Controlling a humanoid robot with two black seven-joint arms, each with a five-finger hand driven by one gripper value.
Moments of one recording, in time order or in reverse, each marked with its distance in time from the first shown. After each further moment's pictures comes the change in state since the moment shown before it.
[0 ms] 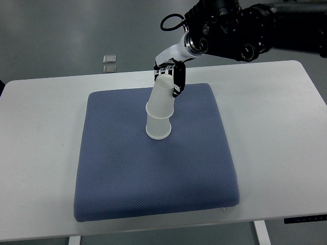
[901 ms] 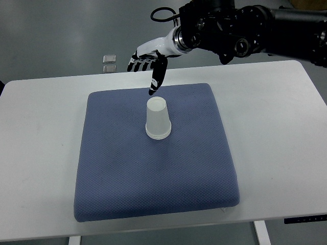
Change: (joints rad) left arm 0.002 0.000 0.001 0.013 0.000 0.000 0.000; right arm -0.139 -0.051 0.287 -0.117 0.099 -0.063 0.015
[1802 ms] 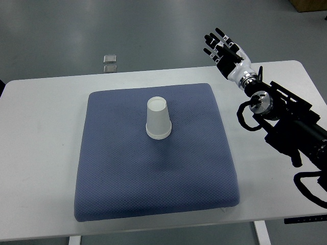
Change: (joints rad) left arm 0.011 0.000 0.000 -0.008 0.000 0.000 0.000; right arm -0.844 -0.006 1.283 -0.270 0.302 -0.143 0.226
